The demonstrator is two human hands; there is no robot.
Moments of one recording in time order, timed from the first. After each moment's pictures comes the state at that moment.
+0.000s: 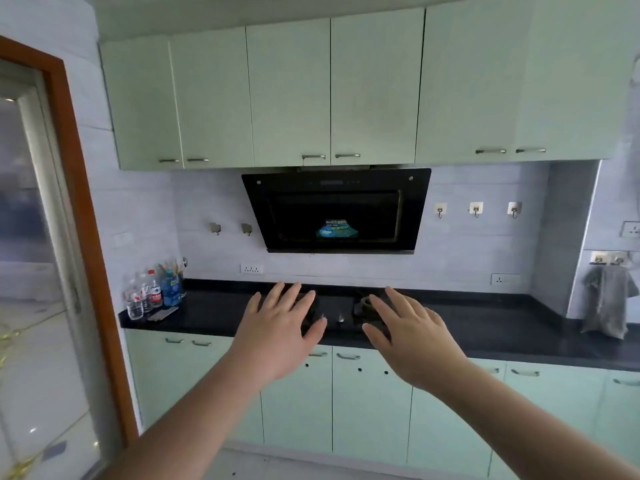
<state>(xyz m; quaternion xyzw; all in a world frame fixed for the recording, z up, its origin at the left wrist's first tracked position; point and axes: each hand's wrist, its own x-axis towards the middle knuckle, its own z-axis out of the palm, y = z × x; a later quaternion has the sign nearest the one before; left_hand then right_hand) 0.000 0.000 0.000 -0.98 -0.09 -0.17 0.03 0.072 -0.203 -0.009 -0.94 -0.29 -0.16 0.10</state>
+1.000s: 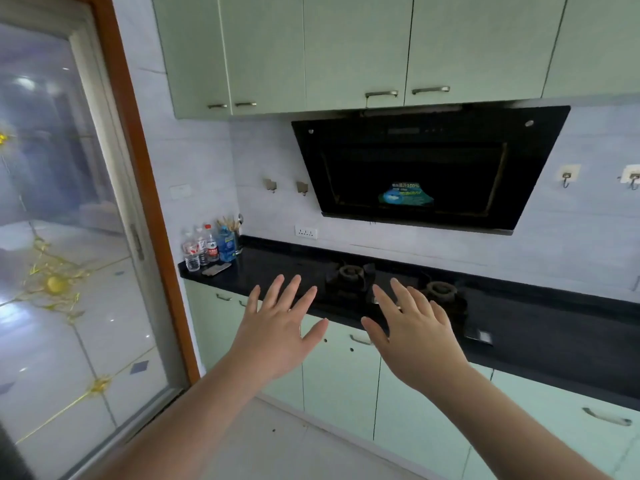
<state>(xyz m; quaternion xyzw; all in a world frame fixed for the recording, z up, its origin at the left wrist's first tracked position) 0.165 0.083 -0.081 -0.97 -0.22 -0.11 0.07 0.270 -0.102 -0.068 -0.92 -0.38 -0.11 0.08</state>
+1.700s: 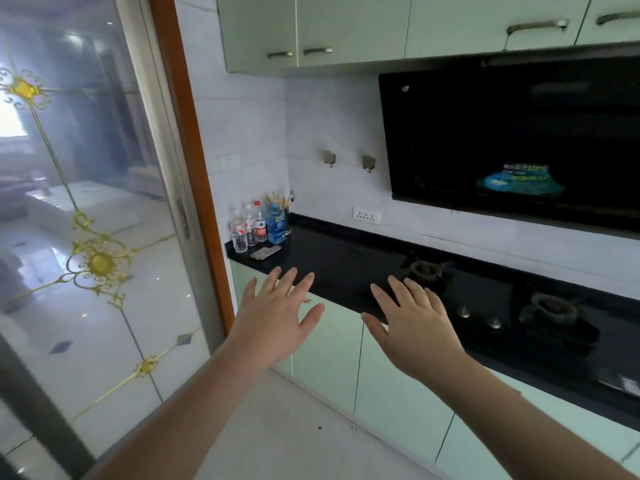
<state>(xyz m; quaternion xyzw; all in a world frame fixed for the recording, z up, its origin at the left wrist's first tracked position) 0.194 0.363 -0.108 -0.95 -0.29 -0.08 0.05 0.328 0.192 -0.104 -0.89 -0.45 -0.08 0.02</state>
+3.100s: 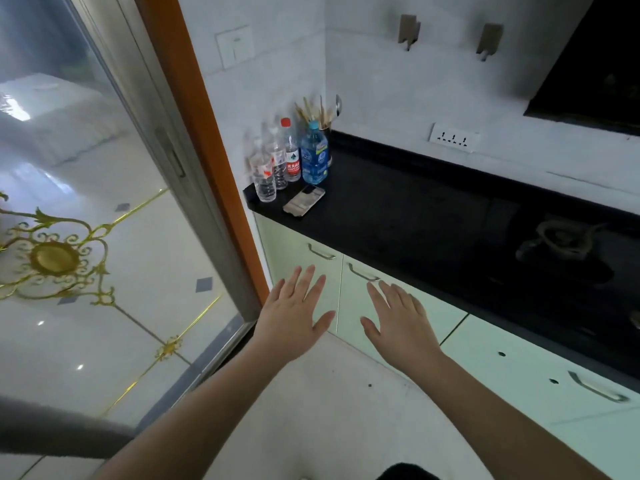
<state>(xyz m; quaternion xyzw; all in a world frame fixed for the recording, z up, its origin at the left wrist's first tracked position) 0.302 0.769 -0.295 -0.97 -0.24 0.05 -0.01 0.437 0.614 -0.298 -0.88 -0.46 0.09 0.02</state>
